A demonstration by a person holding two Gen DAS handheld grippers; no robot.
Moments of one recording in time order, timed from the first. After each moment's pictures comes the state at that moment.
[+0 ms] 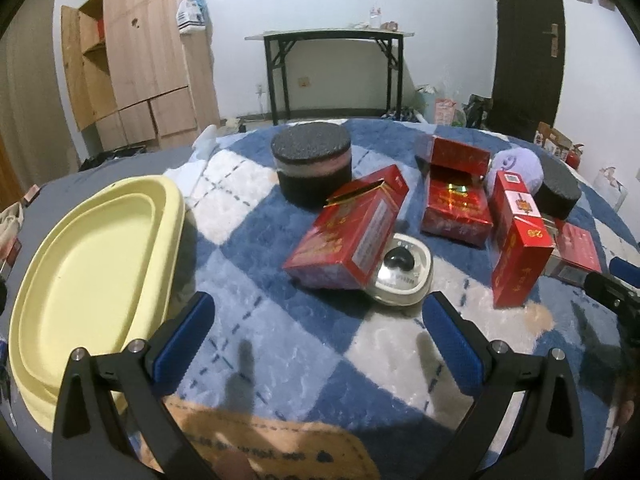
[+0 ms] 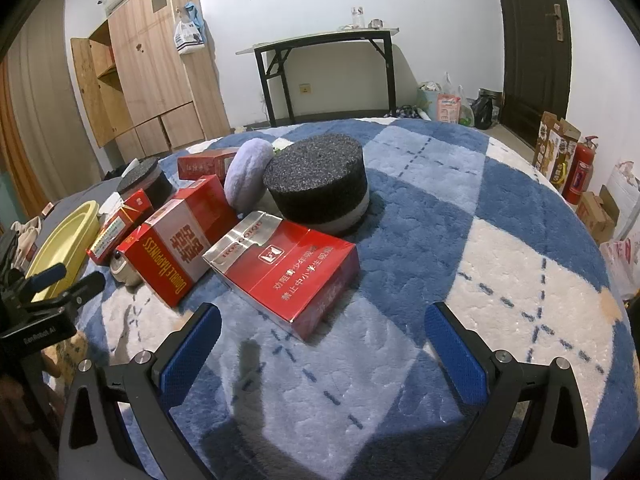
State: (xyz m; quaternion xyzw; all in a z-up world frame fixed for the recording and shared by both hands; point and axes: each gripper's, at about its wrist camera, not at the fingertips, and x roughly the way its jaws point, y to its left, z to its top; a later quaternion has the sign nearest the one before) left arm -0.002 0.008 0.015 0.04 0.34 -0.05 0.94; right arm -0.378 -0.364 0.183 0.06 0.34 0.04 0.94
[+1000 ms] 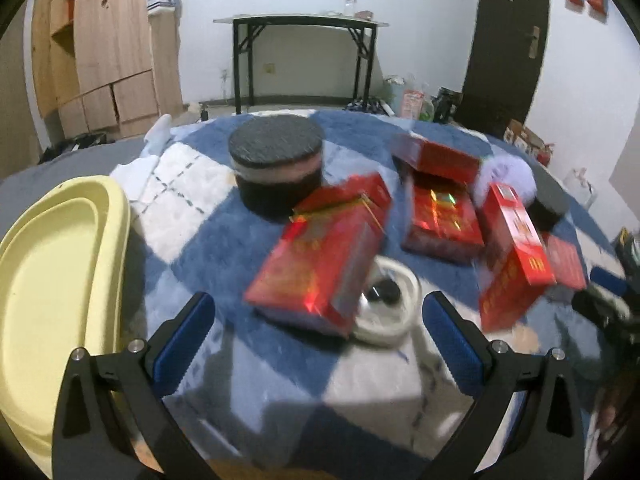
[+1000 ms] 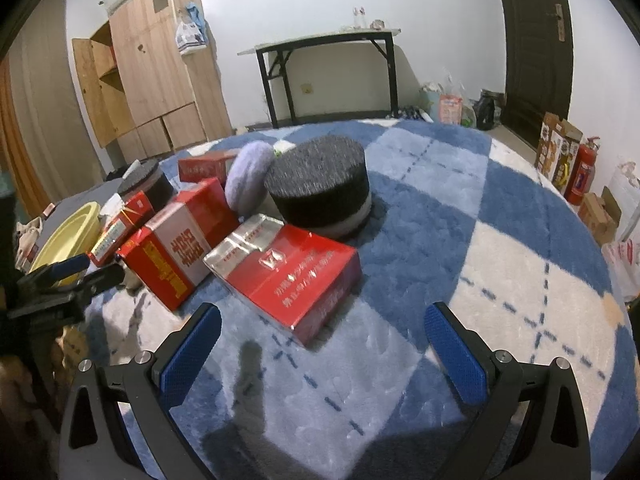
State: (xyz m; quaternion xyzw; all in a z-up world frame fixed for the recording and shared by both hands) left arm 0.039 0.010 0.013 0.00 0.37 -0.12 0.92; right arm -0.374 -0.365 0.185 0.06 0.33 0.05 0.94
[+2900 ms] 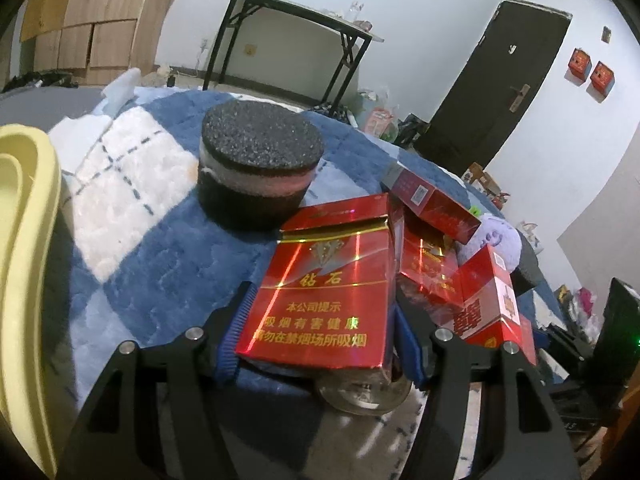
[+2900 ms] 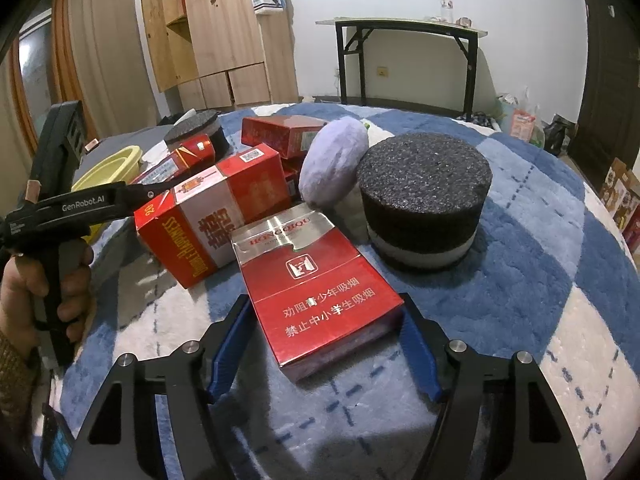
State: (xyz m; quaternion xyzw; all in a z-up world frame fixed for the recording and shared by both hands) left arm 0.076 0.029 0.001 -0.13 0.38 -0.20 0.89; right arm -0.329 -0.342 0.176 -0.02 0.36 0.16 0.92
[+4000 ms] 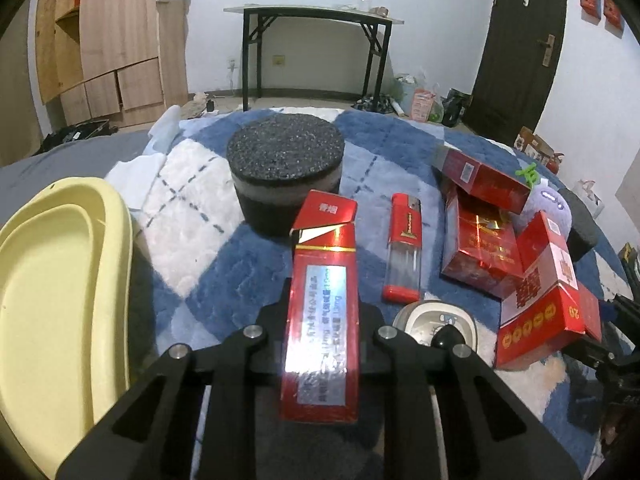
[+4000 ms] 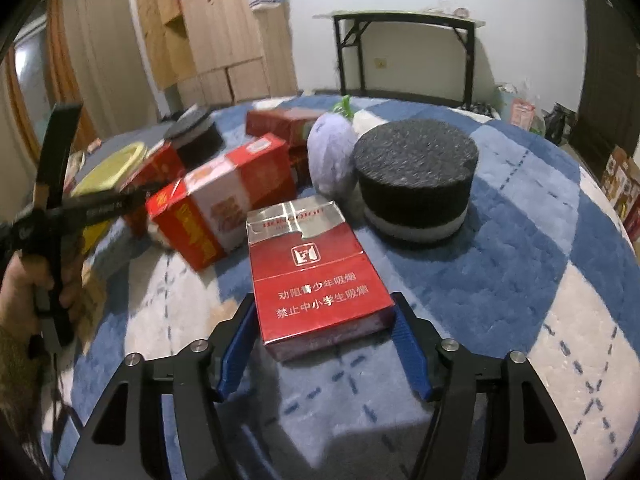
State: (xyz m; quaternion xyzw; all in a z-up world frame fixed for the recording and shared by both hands) left arm 0.071 0.023 0.007 -0.01 0.39 -0.11 0.92; right arm -0.338 -0.347 0.179 0.00 0.37 0.15 0.92
